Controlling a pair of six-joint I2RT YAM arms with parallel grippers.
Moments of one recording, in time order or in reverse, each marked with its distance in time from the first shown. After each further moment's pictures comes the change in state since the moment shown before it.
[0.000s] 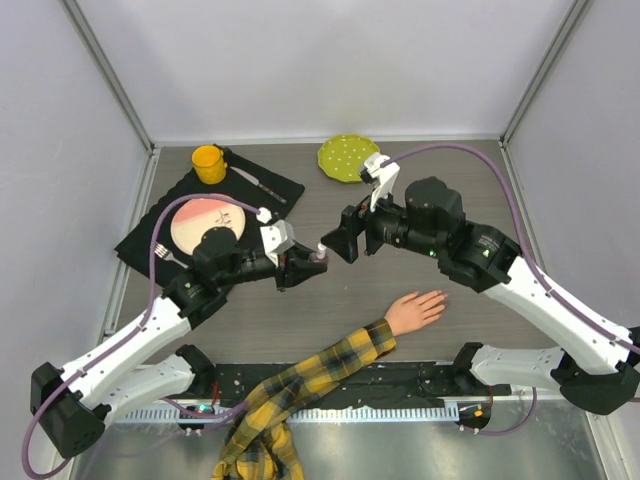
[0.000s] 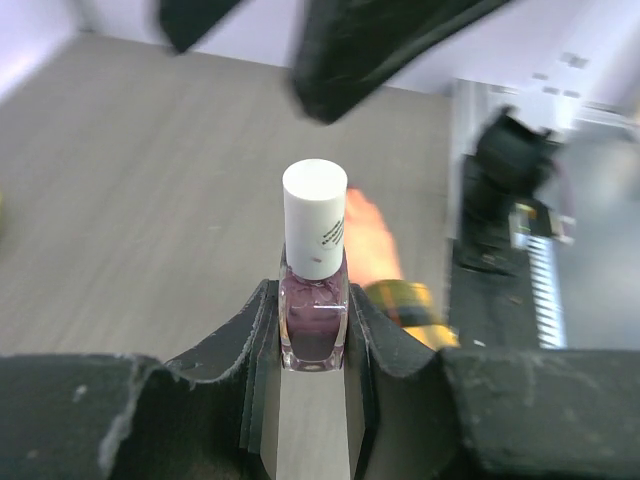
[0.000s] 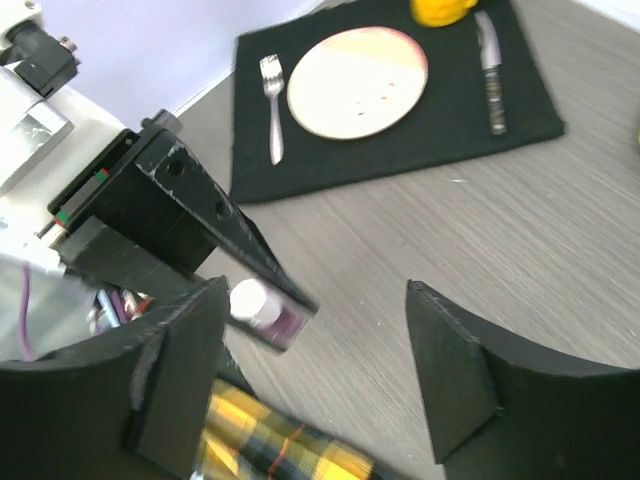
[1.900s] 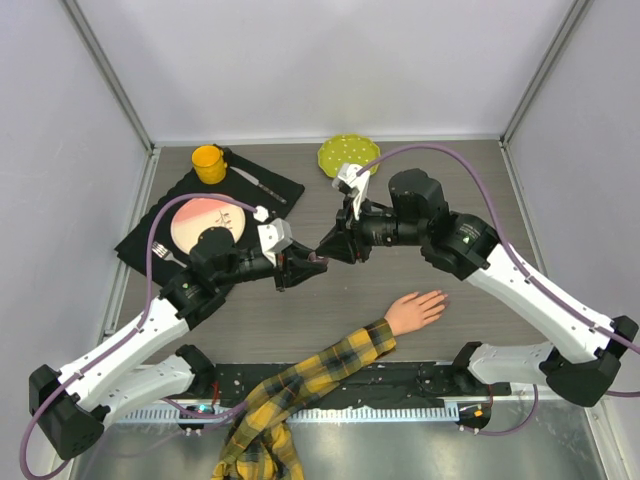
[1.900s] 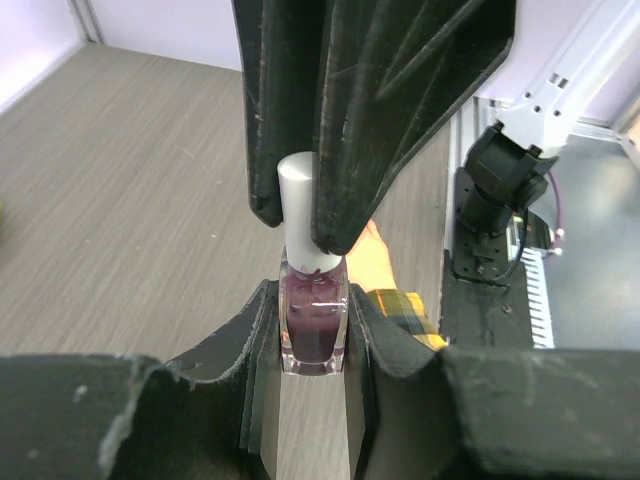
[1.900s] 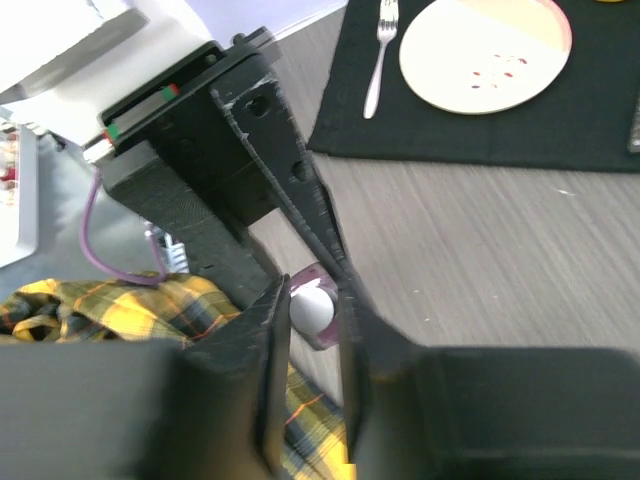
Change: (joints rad) left arm -0.002 0.002 0.019 0.004 0.053 -0.040; right arm -0.097 0.087 0.015 -0.010 -0.435 -0.133
